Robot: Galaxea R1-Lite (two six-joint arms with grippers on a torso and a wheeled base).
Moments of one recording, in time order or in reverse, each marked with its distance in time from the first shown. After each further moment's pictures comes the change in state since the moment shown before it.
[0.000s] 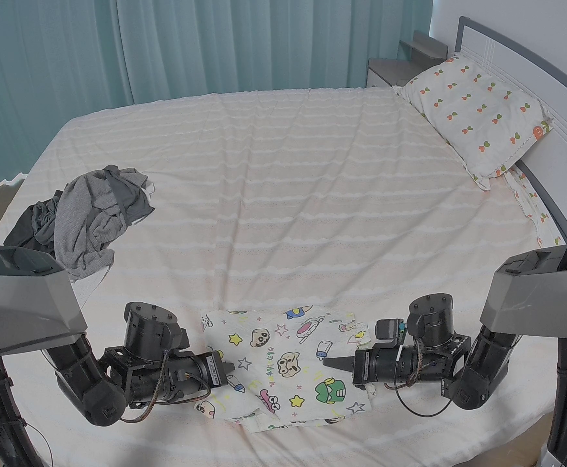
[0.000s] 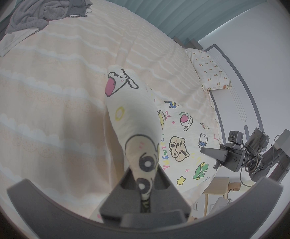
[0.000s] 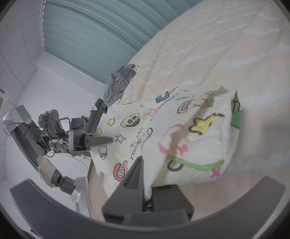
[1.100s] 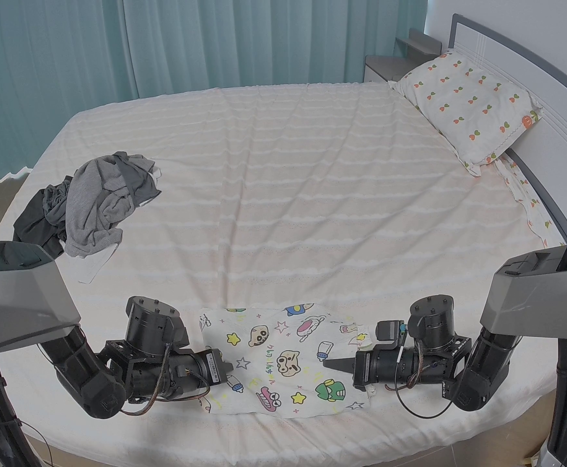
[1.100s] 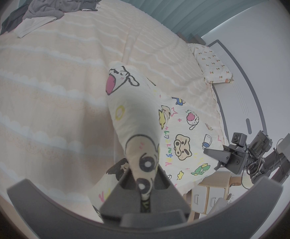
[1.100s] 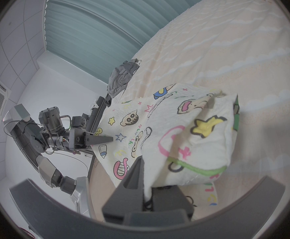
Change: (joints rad) left arm 0.009 -0.029 -0.067 0.153 0.001 -0.004; right arm 0.002 0.000 0.001 -0.005 0.000 0.004
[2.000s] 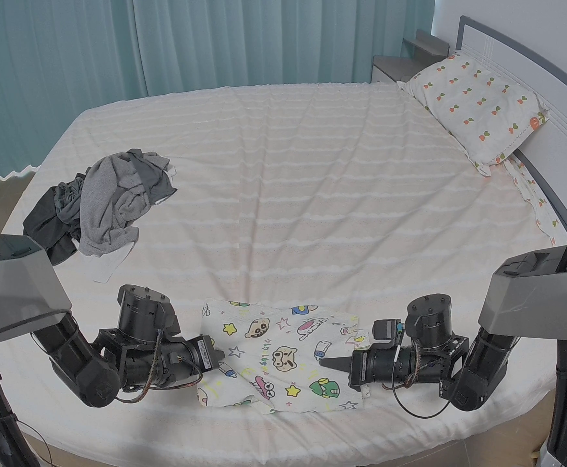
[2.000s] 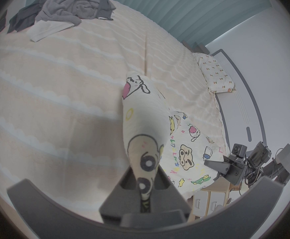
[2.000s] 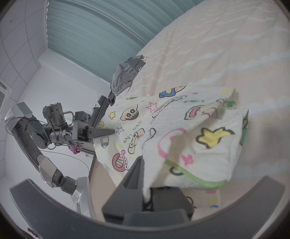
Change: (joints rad) left arm 0.053 -0.012 -0.022 0.006 0.001 0.001; right arm 0.012 0.002 -0.015 0.000 0.001 0.001
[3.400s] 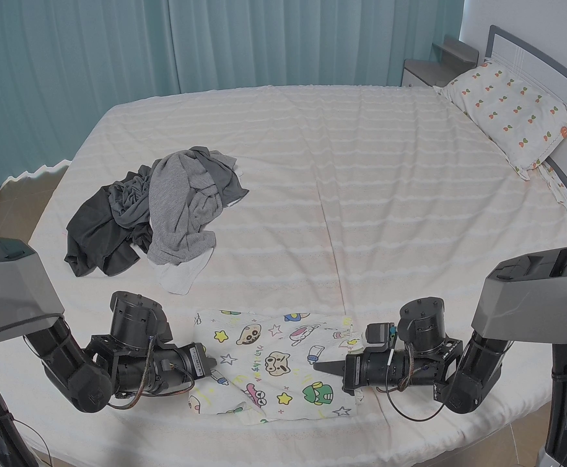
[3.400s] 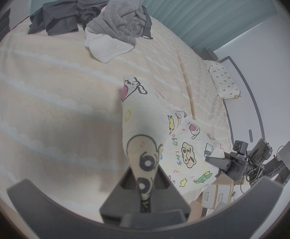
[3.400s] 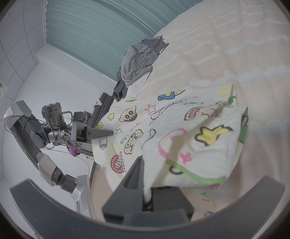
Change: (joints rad) left arm 0.011 -0.022 0.059 -0.002 0.009 0.008; right arm 0.021 0.021 -0.016 0.006 -0.001 0.000
